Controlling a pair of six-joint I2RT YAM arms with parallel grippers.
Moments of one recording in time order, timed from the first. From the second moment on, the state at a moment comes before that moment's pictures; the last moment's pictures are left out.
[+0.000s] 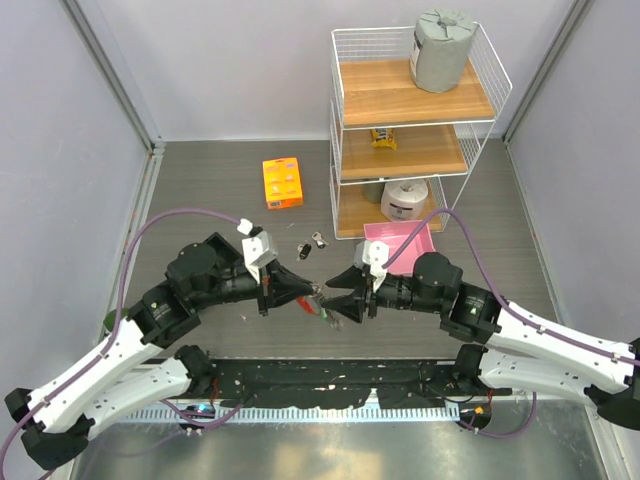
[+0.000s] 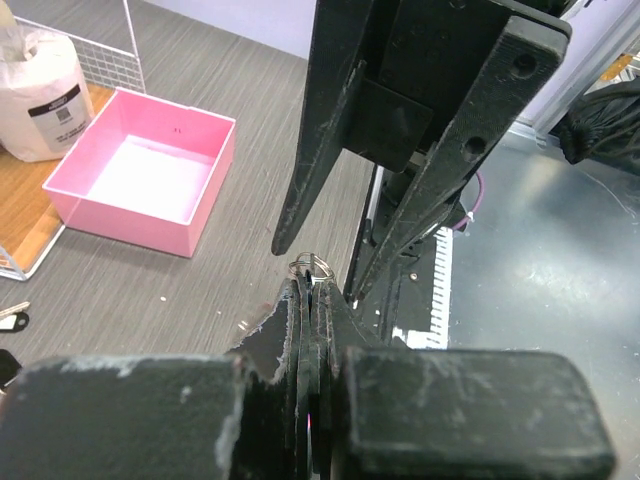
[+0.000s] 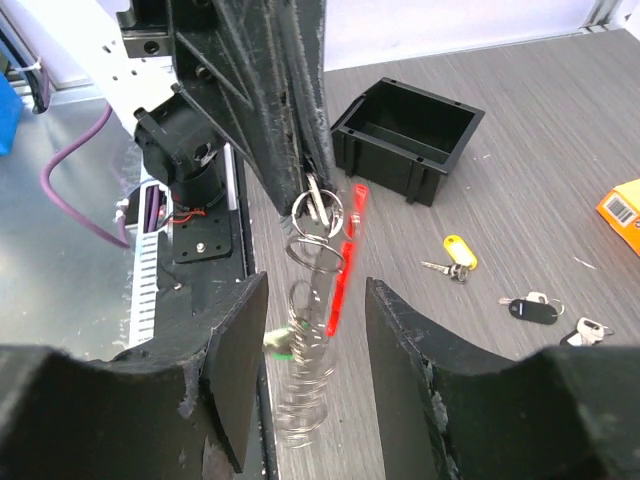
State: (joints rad) left arm -0.84 0.70 0.81 -0.24 0.51 -0.16; right arm 1.08 0.84 0.73 0.00 -0.29 0.00
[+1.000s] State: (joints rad) left arm -0.84 0.68 0.81 -0.22 0.52 -0.16; right arm 1.08 0.89 0.77 0.01 -0.28 -0.04
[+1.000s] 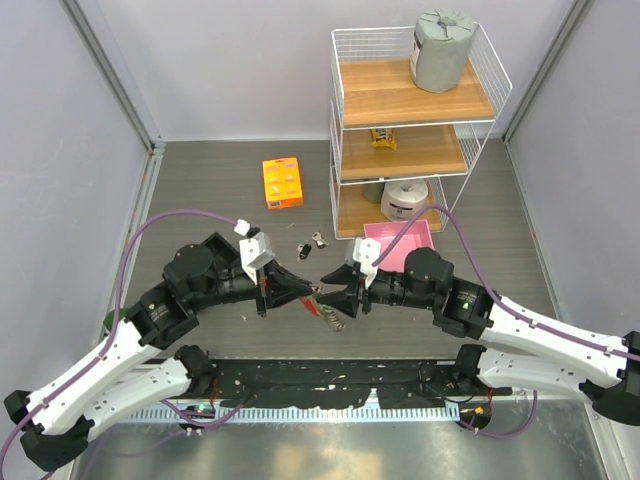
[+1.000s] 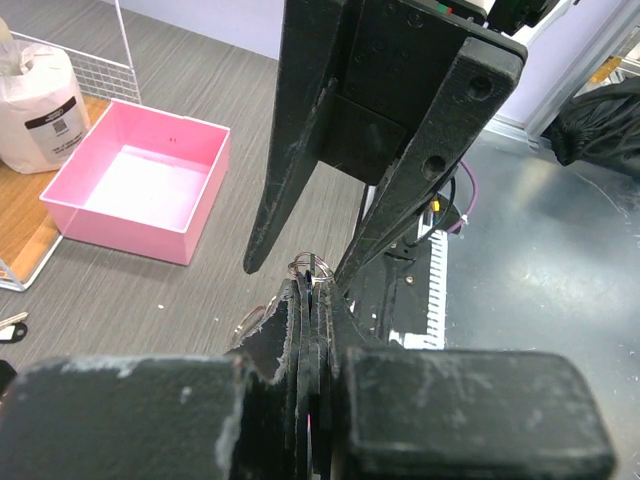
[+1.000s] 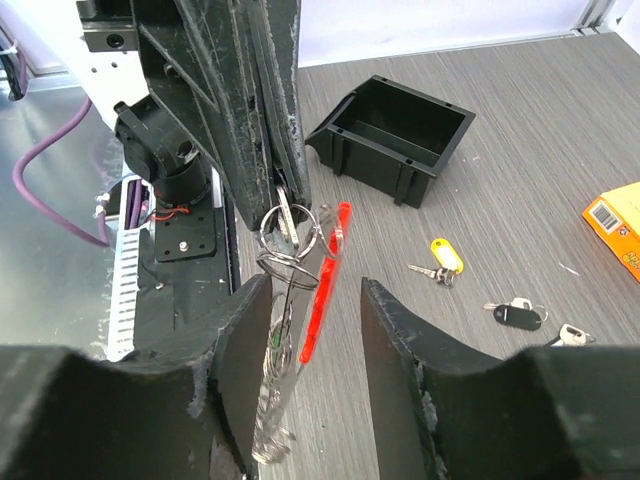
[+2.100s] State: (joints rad) left arm -0.68 0.95 0.83 -0.29 0.29 -0.19; right arm 1.07 0.87 0.74 -0.12 -0.23 -0.02
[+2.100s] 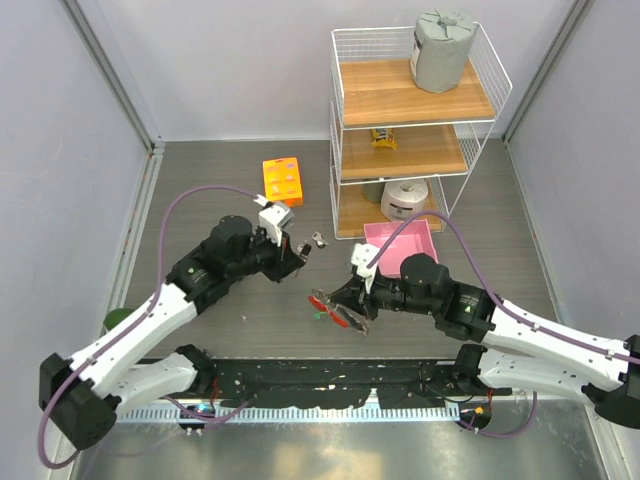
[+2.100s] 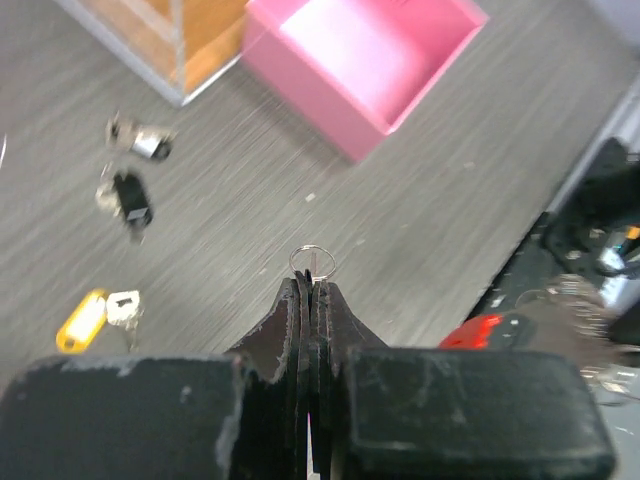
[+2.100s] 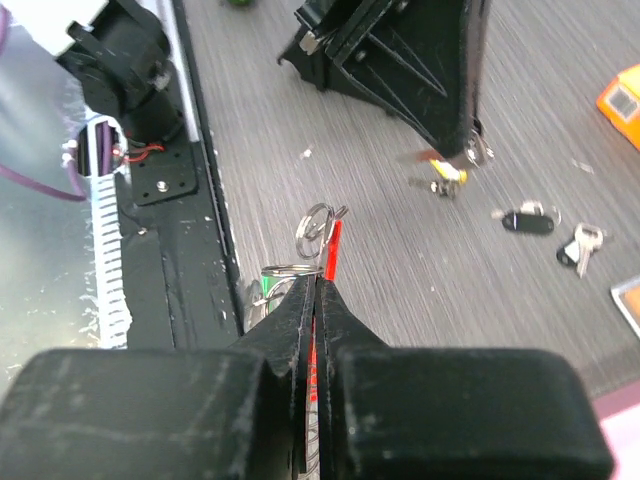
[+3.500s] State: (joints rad) left arm -0.42 0.55 0.63 -0.37 -0.01 -0.37; right arm 0.78 1.36 0.57 0.36 -0.25 0.52
